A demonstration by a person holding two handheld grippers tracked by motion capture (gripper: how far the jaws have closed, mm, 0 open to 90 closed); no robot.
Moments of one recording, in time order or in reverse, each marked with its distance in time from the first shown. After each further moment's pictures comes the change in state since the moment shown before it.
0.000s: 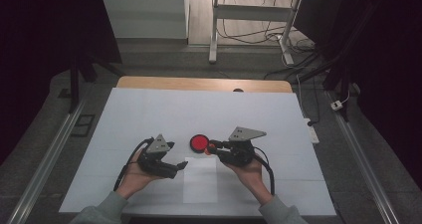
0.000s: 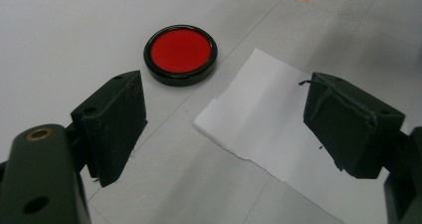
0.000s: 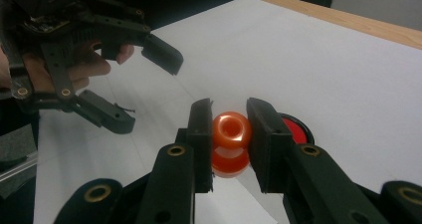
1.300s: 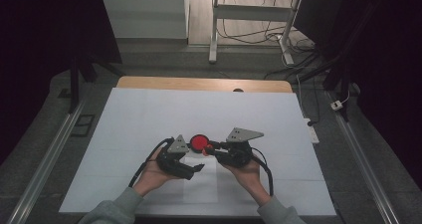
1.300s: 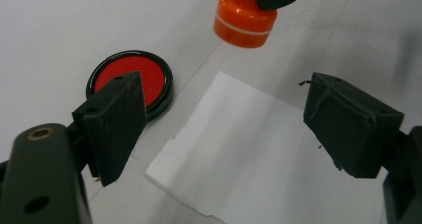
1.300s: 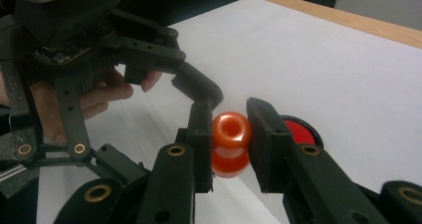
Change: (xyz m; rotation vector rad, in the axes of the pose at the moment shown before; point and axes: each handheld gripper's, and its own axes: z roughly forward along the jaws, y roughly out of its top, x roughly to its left) left arm -0.021 0.024 0.033 0.022 -0.072 0.056; right arm 0.004 0.000 0.005 0.002 0.008 -0.008
